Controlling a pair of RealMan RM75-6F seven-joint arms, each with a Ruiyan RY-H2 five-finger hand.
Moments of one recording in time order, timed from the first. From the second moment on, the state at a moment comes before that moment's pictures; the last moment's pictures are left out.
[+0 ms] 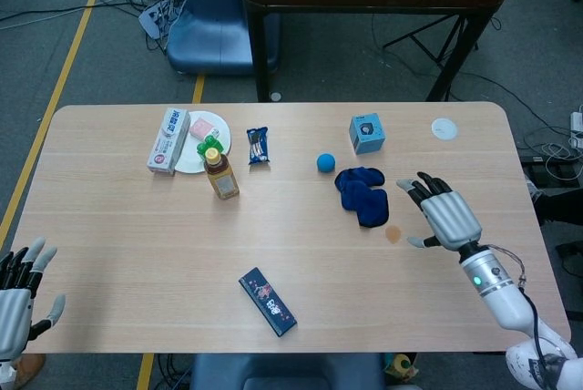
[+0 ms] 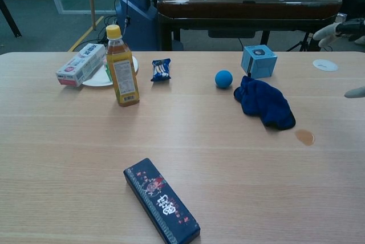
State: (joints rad) left arm 0.03 -1.16 -0.01 -1.64 1.57 1.63 0.10; right arm 0.48 -1.18 0.17 -1.61 -1.36 0.97 -0.21
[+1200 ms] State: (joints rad) left arm 0.05 -1.16 -0.01 -1.63 1.55 1.64 0.09; right arm 0.87 -1.70 0.21 -0.96 -0.88 0.65 -0.44
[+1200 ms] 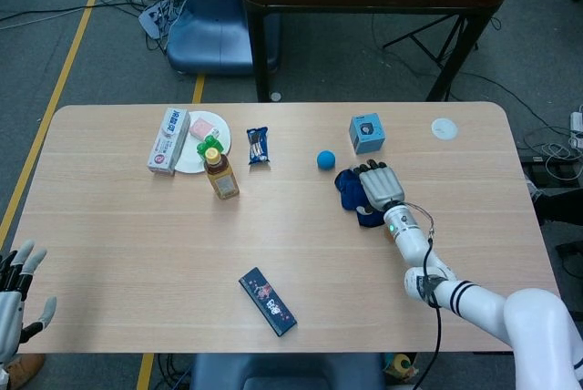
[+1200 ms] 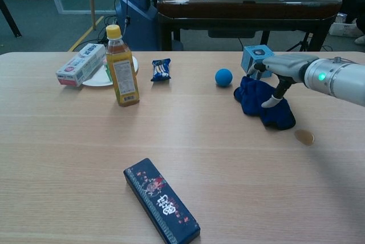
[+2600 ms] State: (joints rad) left arm 0.04 -1.17 -0.02 -1.62 1.56 1.62 0.09; right arm 0.51 -1.12 0.10 -1.52 -1.33 1.09 -0.01
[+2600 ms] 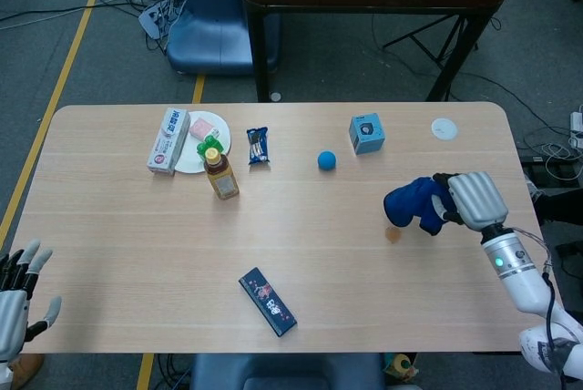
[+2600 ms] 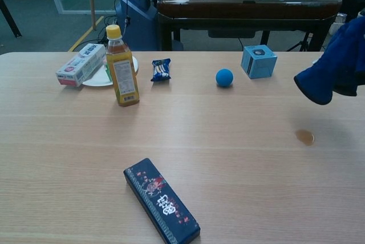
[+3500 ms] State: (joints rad) left arm 0.05 -1.17 -0.01 -1.60 1.54 1.62 0.06; right arm 0.57 -1.40 0.02 -1.25 -1.31 0.85 -0.17
